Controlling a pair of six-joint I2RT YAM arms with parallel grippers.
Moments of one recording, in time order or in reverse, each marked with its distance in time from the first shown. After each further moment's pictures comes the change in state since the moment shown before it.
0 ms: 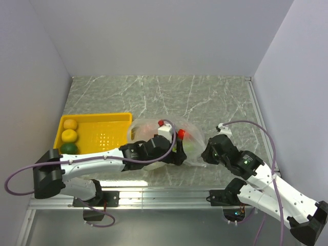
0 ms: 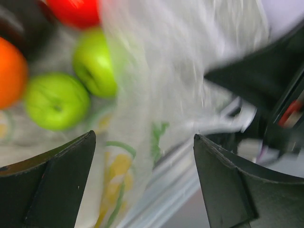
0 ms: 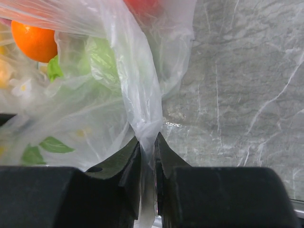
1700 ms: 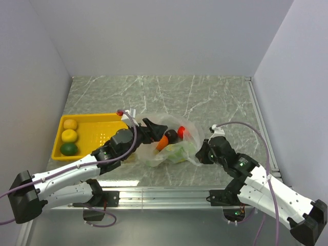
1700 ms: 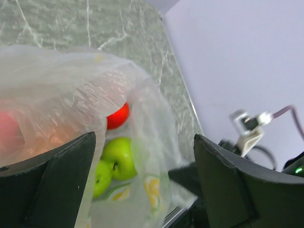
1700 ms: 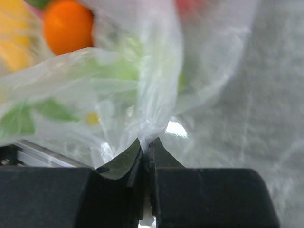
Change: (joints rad) left arm 0.255 -0.358 -0.261 0.372 -0.138 -0.082; right arm -0.003 -0.008 -0.122 0.248 -0.099 -0.110
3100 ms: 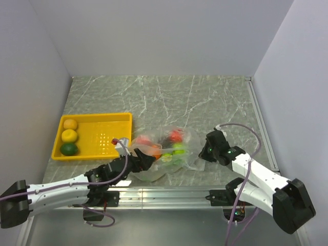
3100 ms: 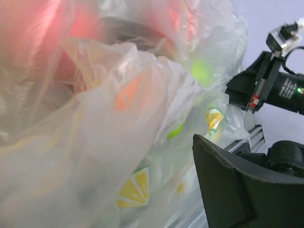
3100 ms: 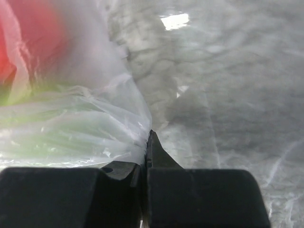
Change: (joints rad) left arm -0.175 -0.317 -0.467 -0.072 -0.111 -0.169; right arm -0.241 0.325 -0.082 0.157 -0.077 0.105
